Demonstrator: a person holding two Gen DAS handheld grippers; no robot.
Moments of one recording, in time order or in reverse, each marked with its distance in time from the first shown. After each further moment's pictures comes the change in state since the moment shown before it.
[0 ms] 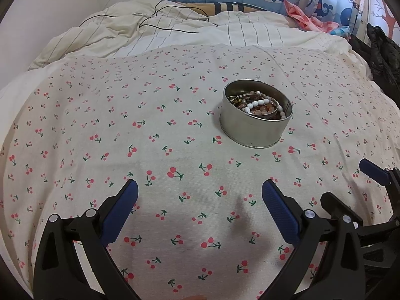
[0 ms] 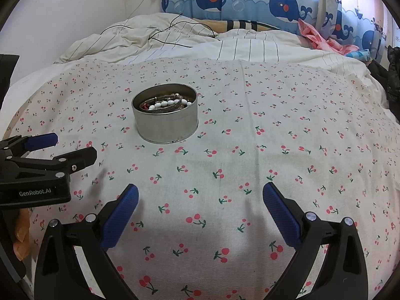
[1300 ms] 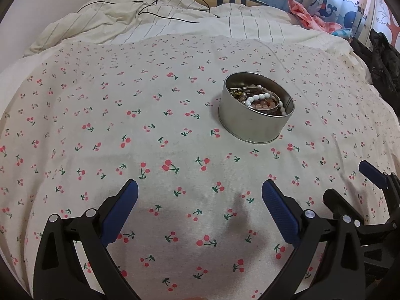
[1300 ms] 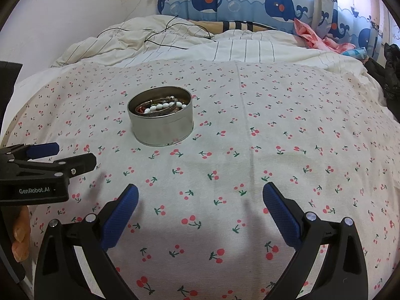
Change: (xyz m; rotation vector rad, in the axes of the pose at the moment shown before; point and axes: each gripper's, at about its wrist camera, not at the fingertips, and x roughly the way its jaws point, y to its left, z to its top) left arm 0.010 0.003 0.001 -0.039 0.058 -0.040; right arm 0.000 -0.004 0.000 0.023 -0.008 -0.010
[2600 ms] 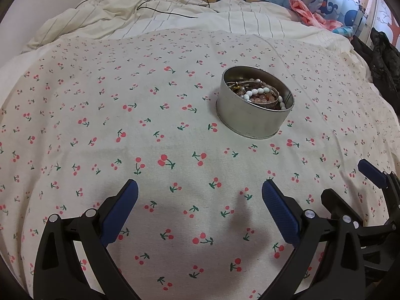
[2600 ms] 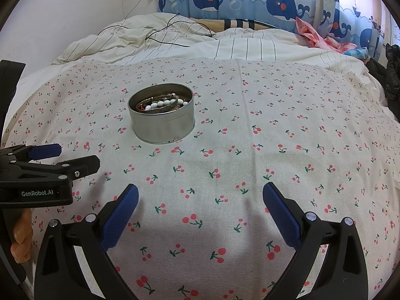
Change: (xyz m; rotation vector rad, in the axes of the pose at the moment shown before) left arm 0.005 -0.002 -0.002 -0.007 0.027 -0.012; right arm 0.000 0.002 -0.001 -0.005 0.005 0.000
